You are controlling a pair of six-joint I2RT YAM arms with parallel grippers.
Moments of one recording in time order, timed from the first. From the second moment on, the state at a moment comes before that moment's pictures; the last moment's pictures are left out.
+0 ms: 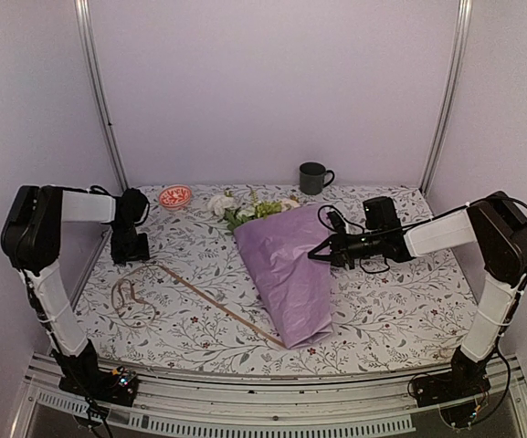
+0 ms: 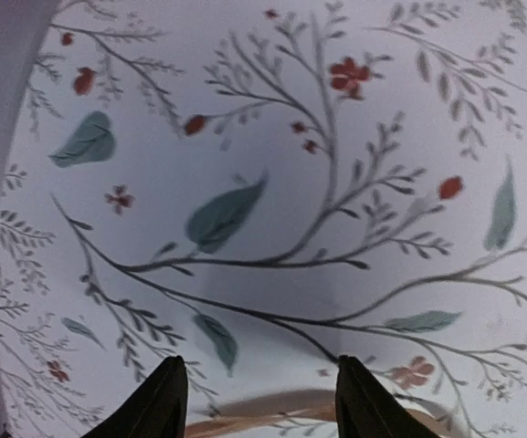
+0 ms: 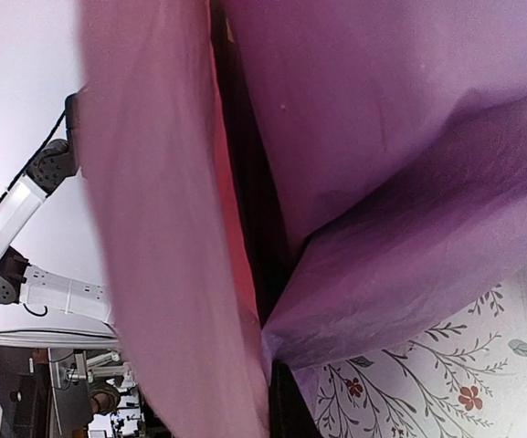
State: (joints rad) left arm -0.12 1.88 1.16 -0.65 -0.28 -0.44; right arm 0.48 1.83 0.92 0.30 -0.85 0.81
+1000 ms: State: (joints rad) left arm -1.30 1.41 0.88 -0.01 -0.45 -0.04; right arm 0.55 1.77 0.87 0.36 -0.79 0.97
